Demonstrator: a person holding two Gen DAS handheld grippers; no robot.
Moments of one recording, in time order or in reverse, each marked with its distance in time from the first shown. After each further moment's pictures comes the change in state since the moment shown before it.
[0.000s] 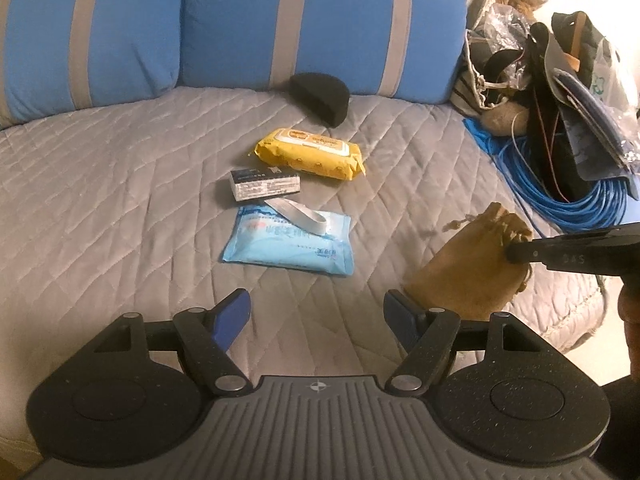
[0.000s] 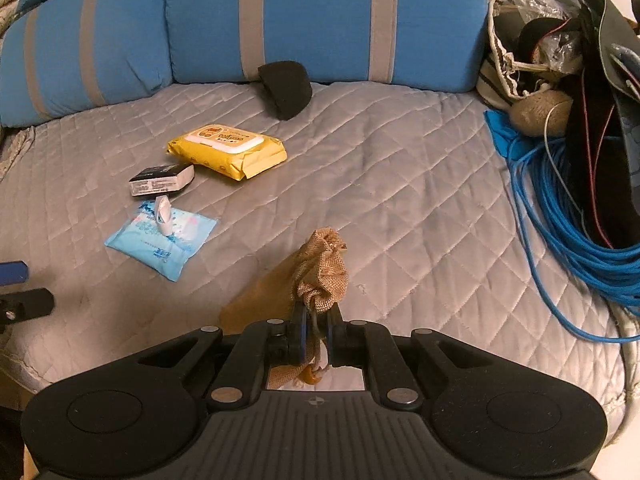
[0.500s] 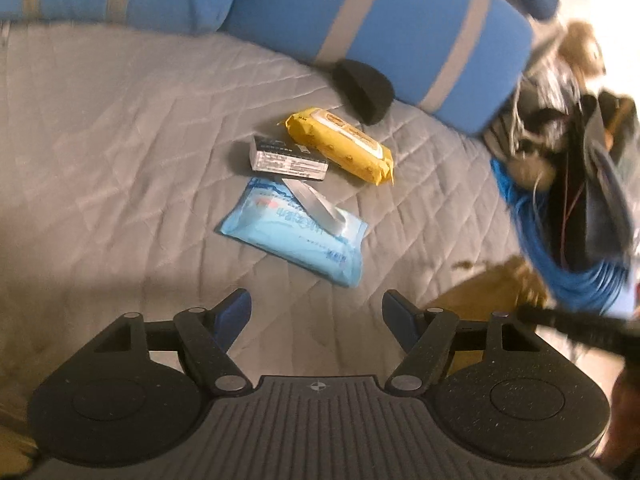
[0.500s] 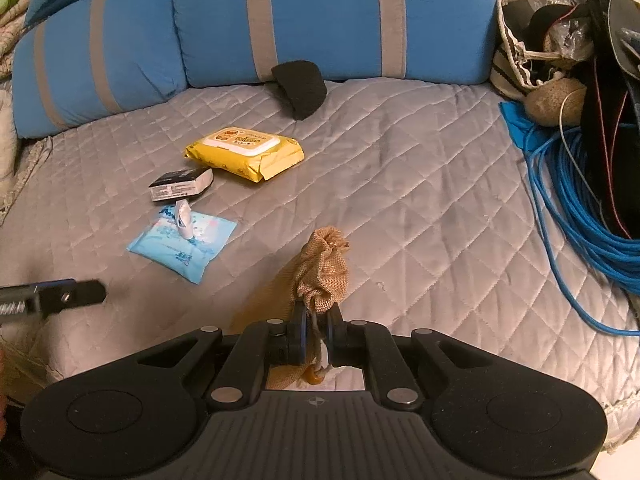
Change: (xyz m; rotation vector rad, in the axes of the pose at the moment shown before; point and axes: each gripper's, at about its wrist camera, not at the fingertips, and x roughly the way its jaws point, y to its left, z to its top) left arm 0.037 0.038 0.000 -0.321 0.023 -0.087; right arm -0.004 -0.006 0.004 0.034 0.011 0.074
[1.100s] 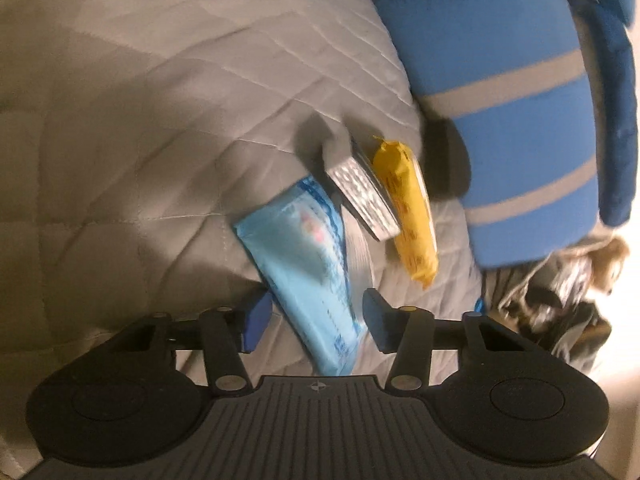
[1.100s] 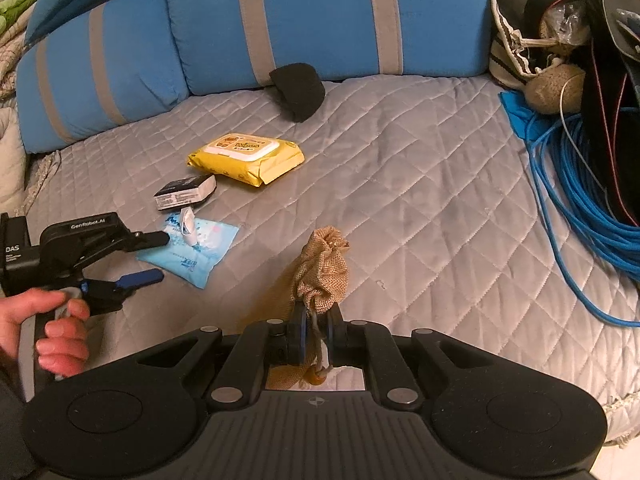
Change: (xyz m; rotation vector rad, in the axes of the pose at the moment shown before) left arm 0.080 0.076 0.006 -0.671 -0.020 -0.198; right arm -0.004 -0.012 0.001 0.036 0.000 0.050
